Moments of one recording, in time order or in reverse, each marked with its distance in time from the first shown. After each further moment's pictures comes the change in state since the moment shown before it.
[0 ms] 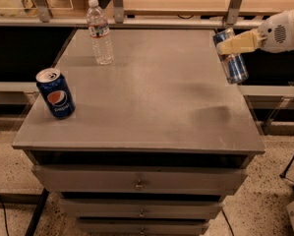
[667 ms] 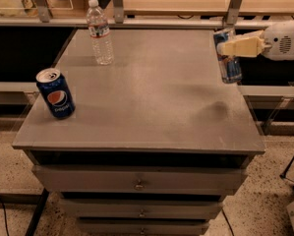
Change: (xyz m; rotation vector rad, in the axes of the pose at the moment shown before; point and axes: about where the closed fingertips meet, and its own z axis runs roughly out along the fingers) arm -0.001 0.004 -0.002 -0.141 -0.187 -0.077
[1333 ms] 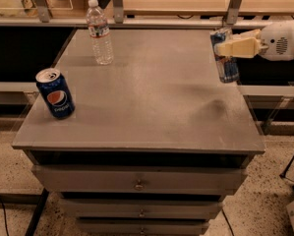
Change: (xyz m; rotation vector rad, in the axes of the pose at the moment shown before) arm -0.002 0.003 0.005 -0.018 -0.012 -0.057
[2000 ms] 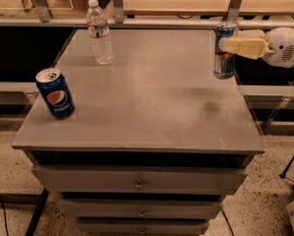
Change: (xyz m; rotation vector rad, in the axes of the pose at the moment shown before) arm -0.015 0.011 -0.009 -0.168 -0.269 -0.012
